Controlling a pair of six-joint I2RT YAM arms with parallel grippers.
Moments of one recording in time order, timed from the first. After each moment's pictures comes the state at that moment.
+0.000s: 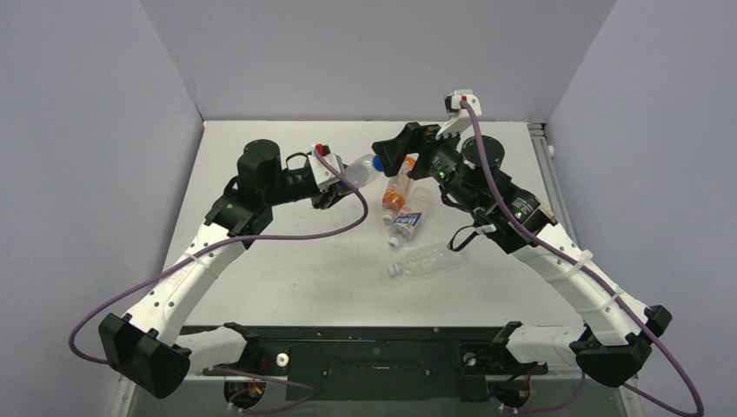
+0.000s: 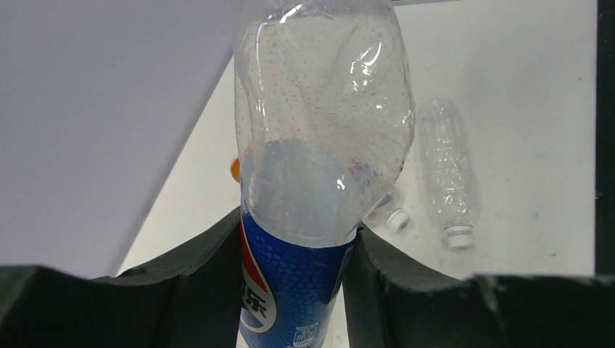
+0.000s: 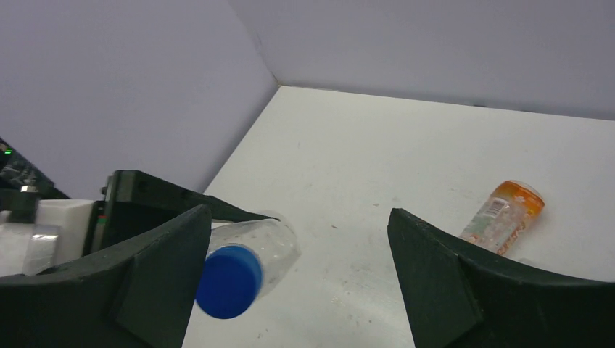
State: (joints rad) left arm -0.49 1.19 1.20 -0.23 0.66 0.50; right arm 0.76 1.22 1.46 -0.31 0.17 0.41
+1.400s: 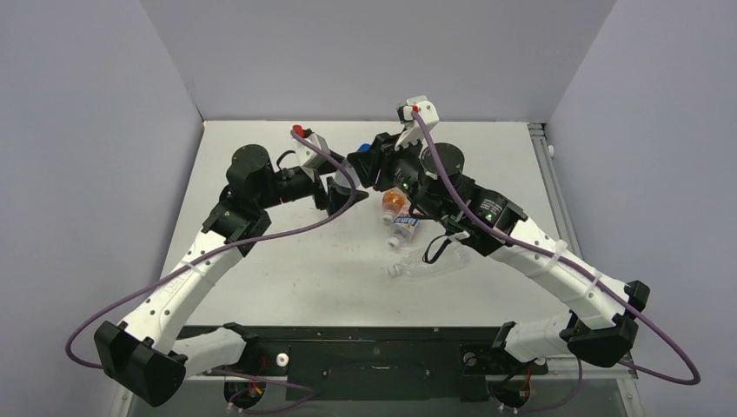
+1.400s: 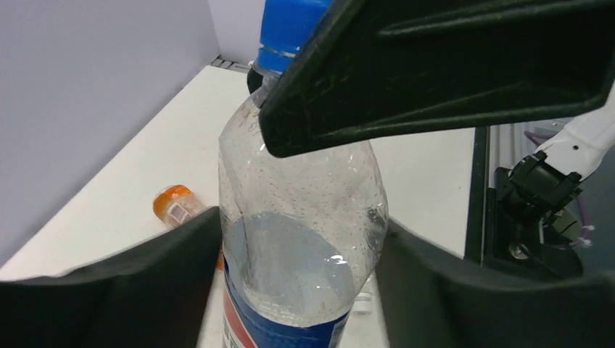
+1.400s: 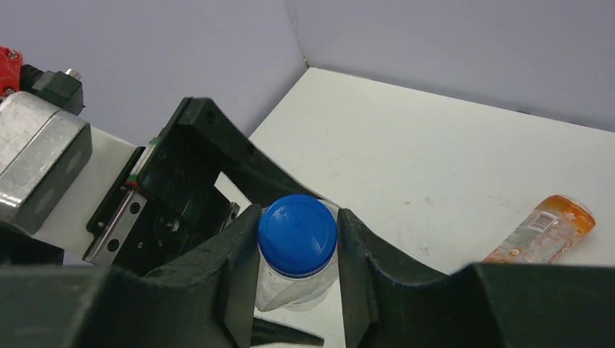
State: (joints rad) left arm -0.50 1.14 1.13 0.01 0.70 -0.02; right arm 0.97 1.33 1.56 -0.30 0.27 0.36
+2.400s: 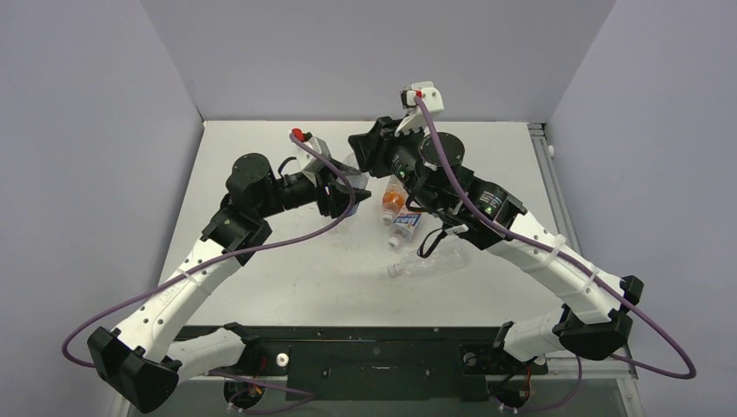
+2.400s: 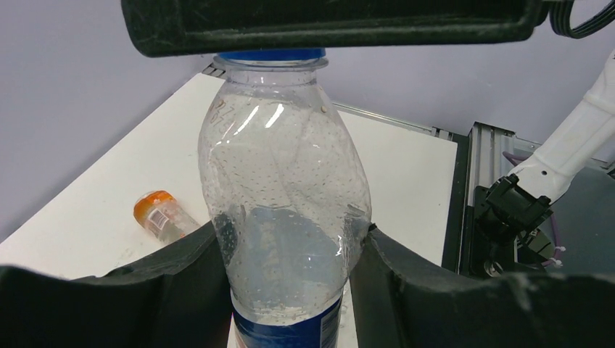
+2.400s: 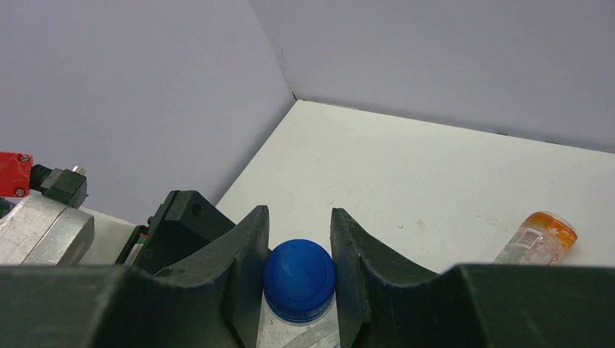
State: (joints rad) left arm -0.57 1.10 1.11 0.03 0.62 -0.08; right arm 1.00 1.39 1.69 -0.33 0.39 0.36
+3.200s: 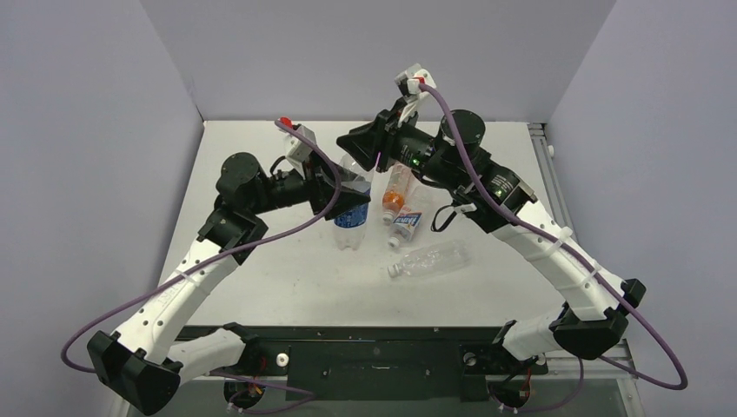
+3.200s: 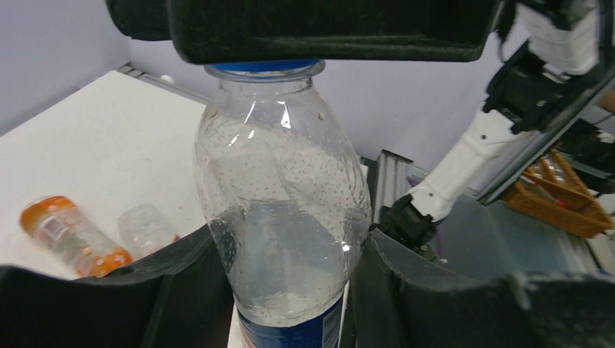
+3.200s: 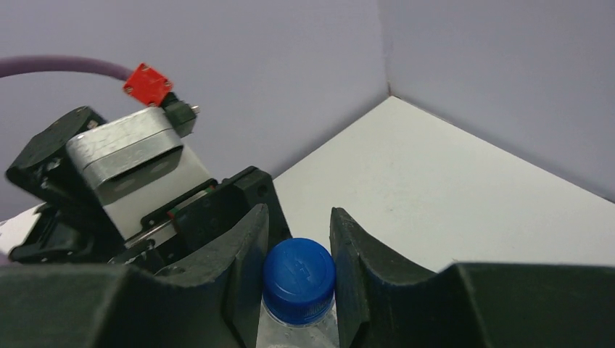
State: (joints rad) left arm -0.53 1.09 1.11 0.12 0.74 -0.37; right arm 0.86 1.40 1.73 -0.30 -0.08 0.31
